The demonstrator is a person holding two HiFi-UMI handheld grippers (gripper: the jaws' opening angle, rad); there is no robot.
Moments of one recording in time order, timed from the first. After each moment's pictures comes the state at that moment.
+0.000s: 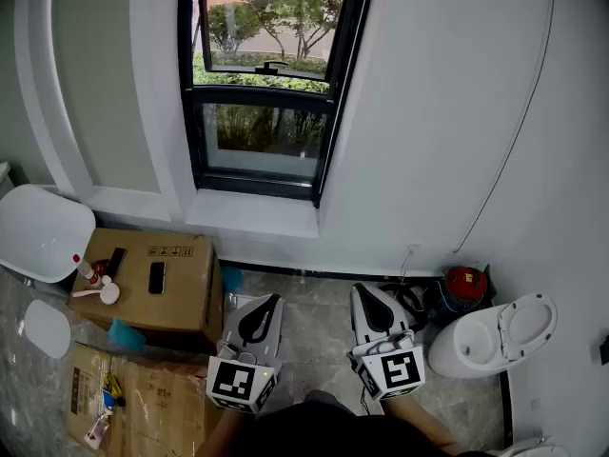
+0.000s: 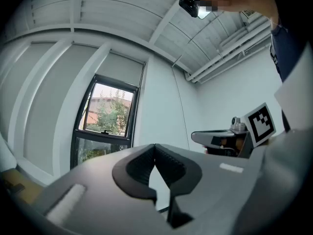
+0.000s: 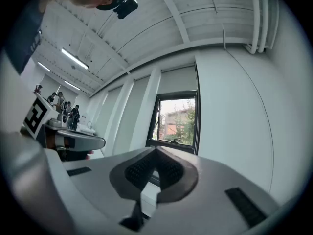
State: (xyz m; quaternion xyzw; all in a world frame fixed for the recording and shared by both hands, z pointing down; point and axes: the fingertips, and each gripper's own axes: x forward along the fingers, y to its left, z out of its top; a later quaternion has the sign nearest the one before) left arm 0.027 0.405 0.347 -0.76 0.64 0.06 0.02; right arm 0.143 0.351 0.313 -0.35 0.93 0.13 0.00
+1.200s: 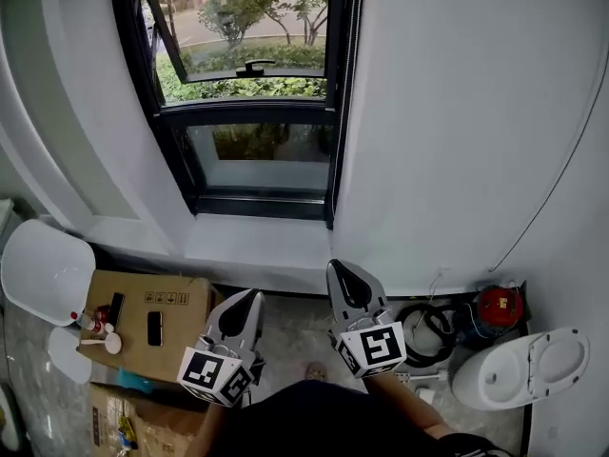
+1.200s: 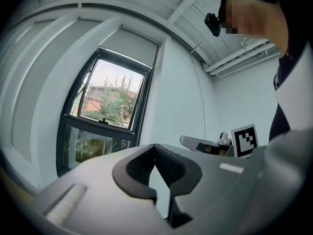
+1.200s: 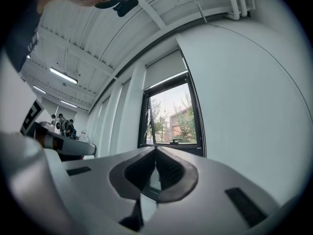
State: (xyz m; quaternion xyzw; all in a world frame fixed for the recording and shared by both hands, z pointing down) left arm -0.049 0.119 0.351 -0.75 0.66 0.07 -0.05; right arm 0.052 0.030 0.330 -0.30 0.95 0.04 0.06
